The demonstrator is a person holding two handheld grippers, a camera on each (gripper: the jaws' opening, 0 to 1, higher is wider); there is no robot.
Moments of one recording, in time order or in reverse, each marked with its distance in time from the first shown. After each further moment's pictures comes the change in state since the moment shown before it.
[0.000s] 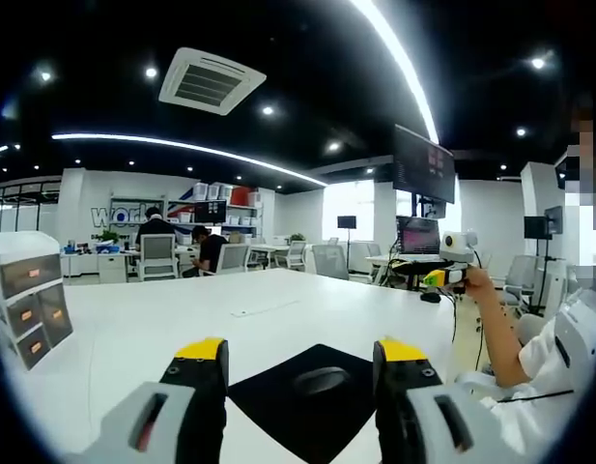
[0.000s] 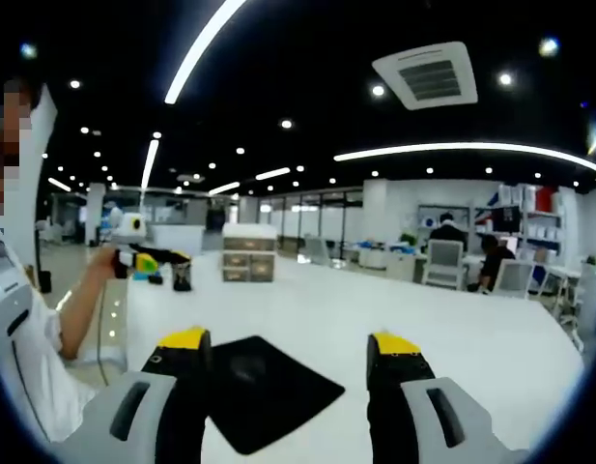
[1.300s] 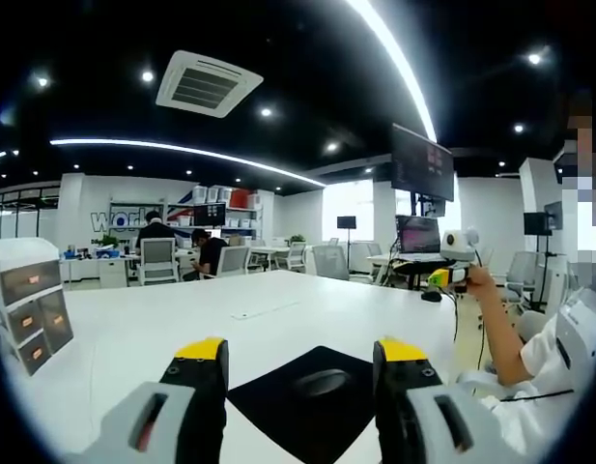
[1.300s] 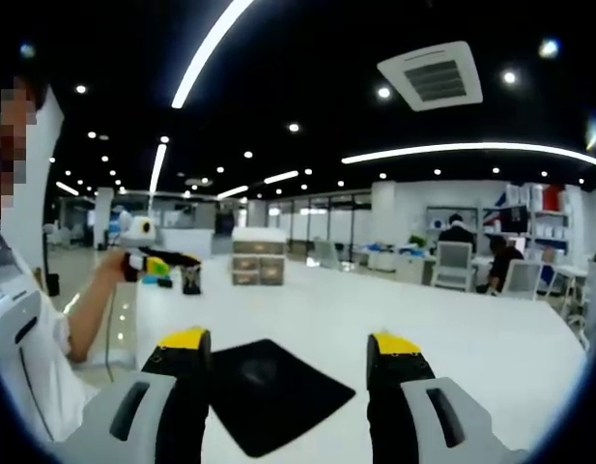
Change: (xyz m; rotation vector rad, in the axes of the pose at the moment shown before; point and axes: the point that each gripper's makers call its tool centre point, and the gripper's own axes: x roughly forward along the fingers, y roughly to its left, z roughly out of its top) left arm 0.003 -0.004 0.002 0.019 -0.002 0.003; right arm 0.002 0.011 0.003 0.009 -0.012 0.043
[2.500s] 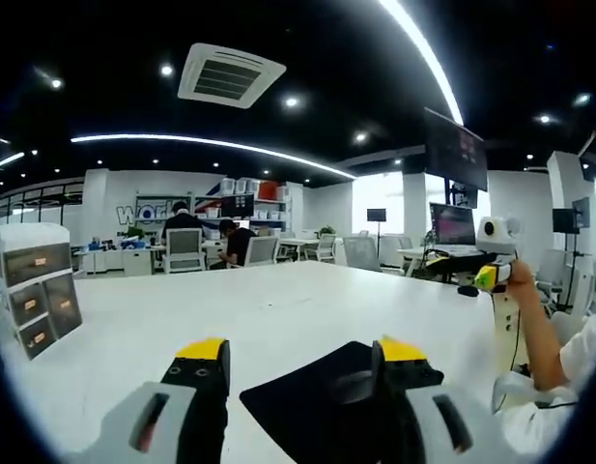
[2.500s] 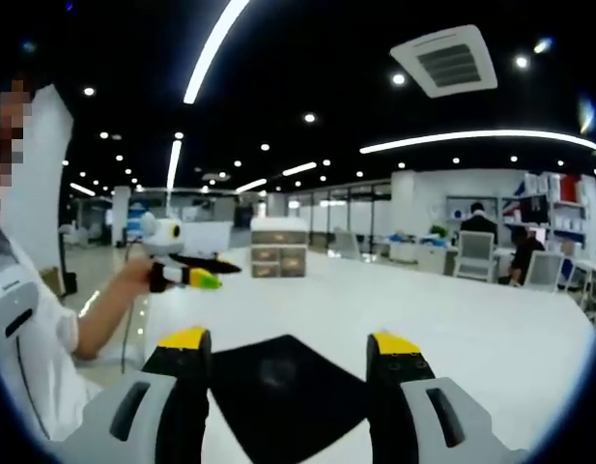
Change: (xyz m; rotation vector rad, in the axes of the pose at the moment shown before) left arm 0.058 0.031 -0.037 -0.008 0.028 0.151; right arm 0.049 0.017 -0.027 0.019 0.044 0.096
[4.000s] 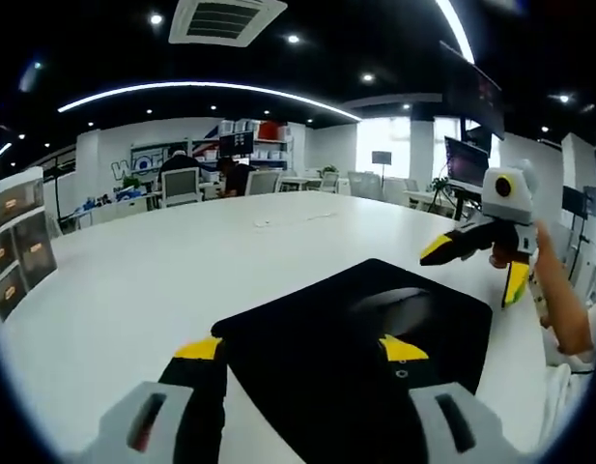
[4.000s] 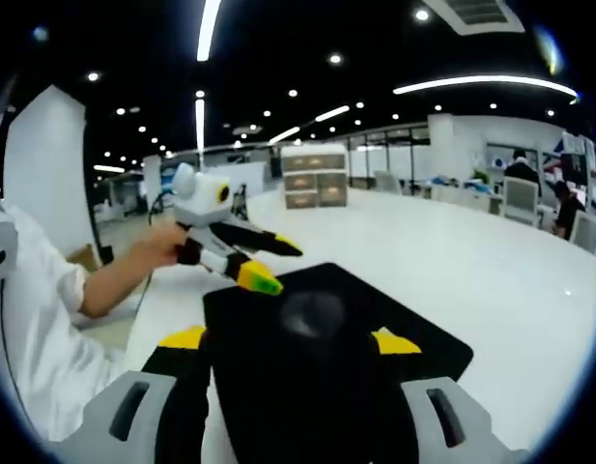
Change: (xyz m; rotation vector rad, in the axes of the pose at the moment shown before) left arm 0.055 -0.014 -0.123 0.006 0.290 0.003; right arm 0.075 0.037 -0.113 0.057 0.245 0.204
